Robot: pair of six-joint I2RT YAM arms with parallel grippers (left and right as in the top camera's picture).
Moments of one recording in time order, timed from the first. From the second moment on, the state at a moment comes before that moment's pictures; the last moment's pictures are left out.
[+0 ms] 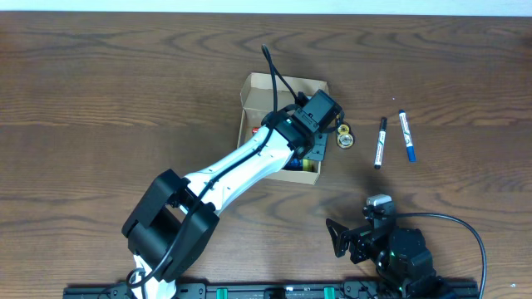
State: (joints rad) left arm -0.80 1.96 1.51 -0.71 -0.03 -0.56; right arm 0.46 0.01 0.18 -0.77 -0.08 0.34
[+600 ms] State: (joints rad) left arm -0.64 1.51 1.60 -1.19 -0.17 -0.35; right arm 0.46 0.01 0.18 -0.77 -0.08 0.34
